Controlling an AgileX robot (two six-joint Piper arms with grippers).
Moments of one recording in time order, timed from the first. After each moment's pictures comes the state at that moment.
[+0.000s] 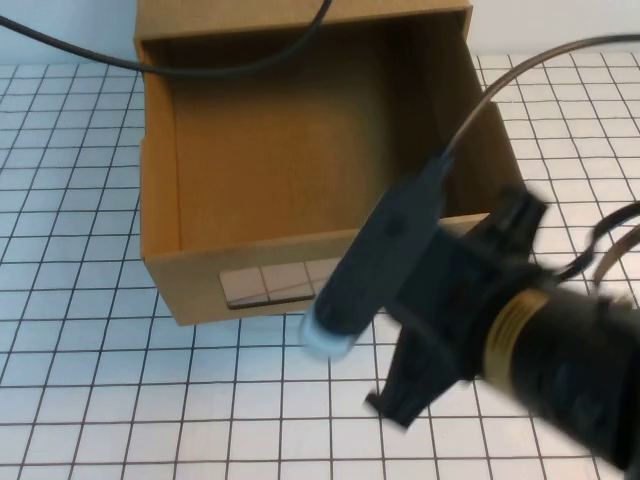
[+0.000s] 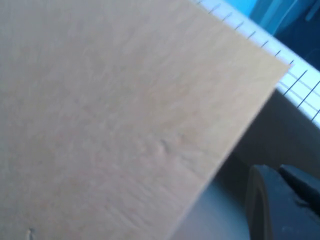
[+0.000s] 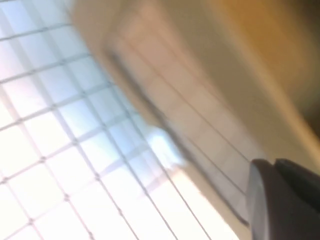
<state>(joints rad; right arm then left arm) 1.26 1.29 -1.07 -0.96 0.84 0.63 -0.23 1.82 -2.13 -0.66 1.19 0.53</state>
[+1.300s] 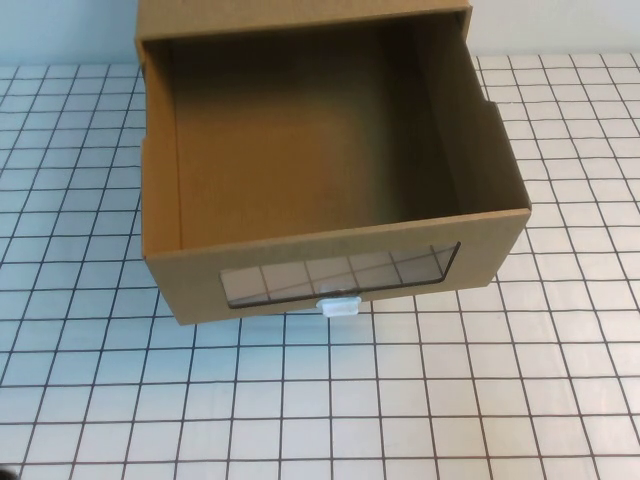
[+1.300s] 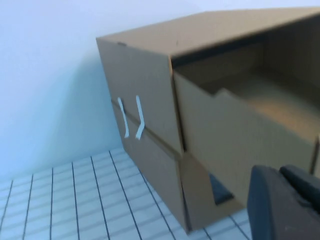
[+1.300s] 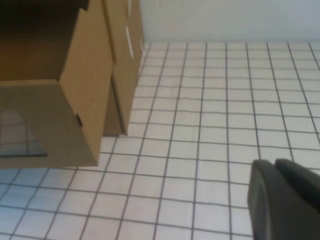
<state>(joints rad) 0.41 0.31 -0.49 -0.35 0.56 0.47 -0.24 0.24 -0.30 -0.56 0.17 0.74</state>
